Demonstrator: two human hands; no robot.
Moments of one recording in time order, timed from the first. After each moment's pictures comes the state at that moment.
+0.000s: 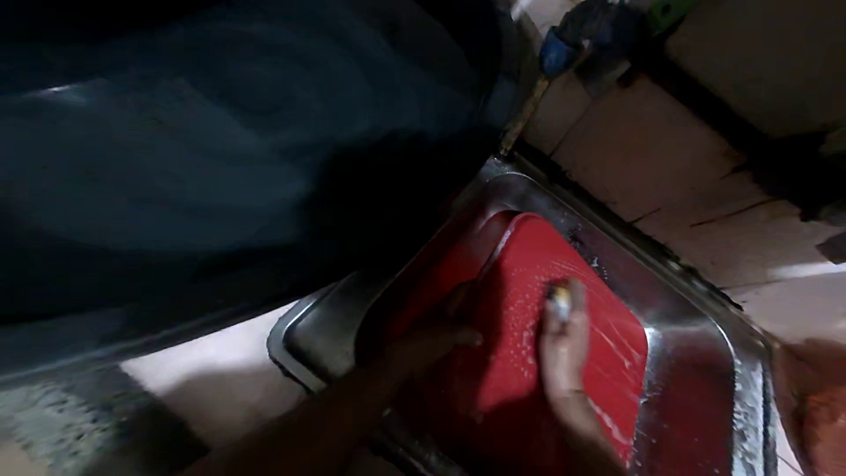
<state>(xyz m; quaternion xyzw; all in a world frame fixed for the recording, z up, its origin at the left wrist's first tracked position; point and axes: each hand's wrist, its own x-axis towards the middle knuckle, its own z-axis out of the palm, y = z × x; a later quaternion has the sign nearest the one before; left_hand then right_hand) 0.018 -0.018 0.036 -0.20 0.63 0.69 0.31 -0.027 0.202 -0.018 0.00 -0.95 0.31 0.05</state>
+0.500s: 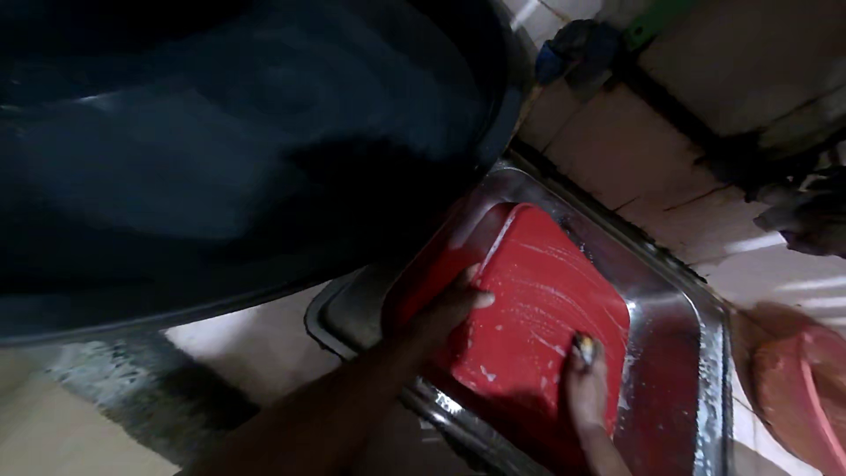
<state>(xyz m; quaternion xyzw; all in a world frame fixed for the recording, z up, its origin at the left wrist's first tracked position) 0.019 -0.014 0.020 -0.19 0.65 0.69 0.26 0.061 0.272 -0.034 -0.16 -0.95 0.25 0.01</state>
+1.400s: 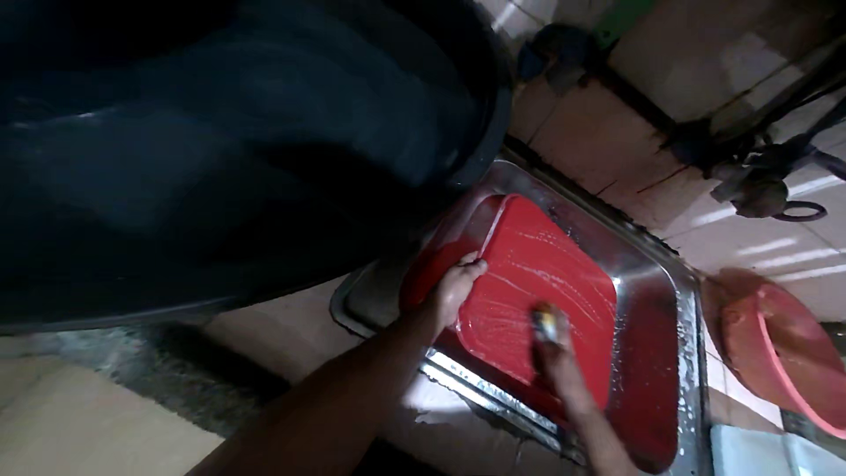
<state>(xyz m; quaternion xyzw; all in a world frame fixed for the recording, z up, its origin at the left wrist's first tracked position) 0.017 -0.019 0.022 -0.21 0.56 0.77 0.22 0.087 0.230 -0.019 -0.06 -0.90 0.42 -0.08</state>
